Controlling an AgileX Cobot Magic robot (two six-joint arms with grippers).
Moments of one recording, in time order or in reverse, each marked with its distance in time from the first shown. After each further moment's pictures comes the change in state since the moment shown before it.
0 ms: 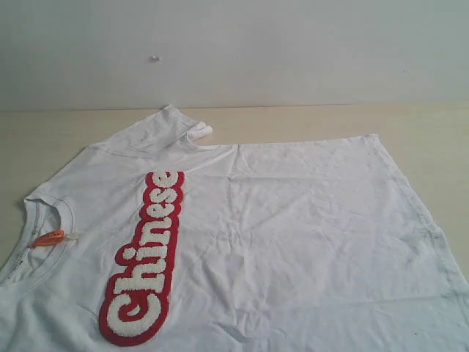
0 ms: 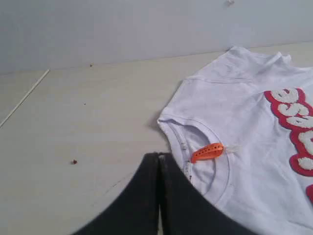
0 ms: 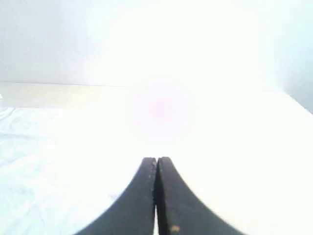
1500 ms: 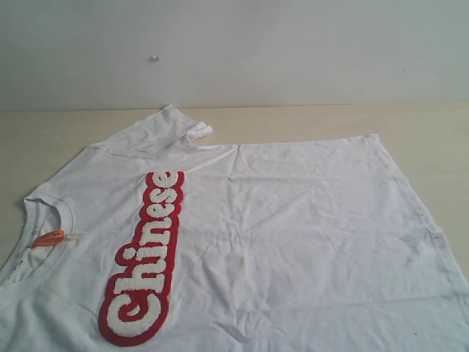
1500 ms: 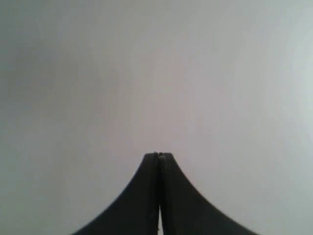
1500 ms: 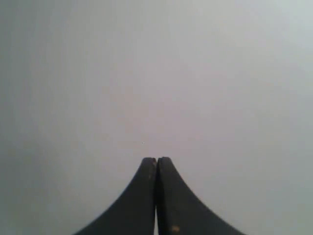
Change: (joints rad) left arm 0.000 0.325 -0.467 0.823 -0.676 -1.324; right arm 0.000 0.099 -0.373 -0.031 -0.441 0.444
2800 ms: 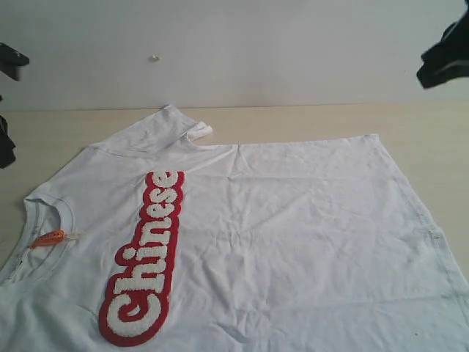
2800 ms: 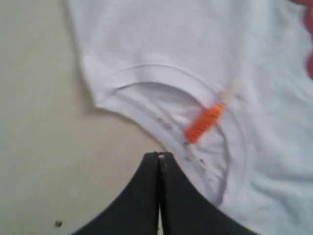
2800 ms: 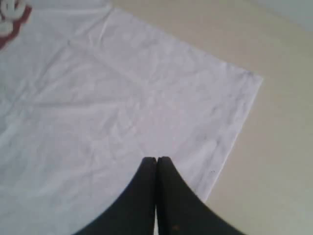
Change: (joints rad) left arm -0.027 1.502 -0.980 -0.982 1.481 2.072; right arm 0.000 1.395 -0.928 0.575 1.146 -1.281
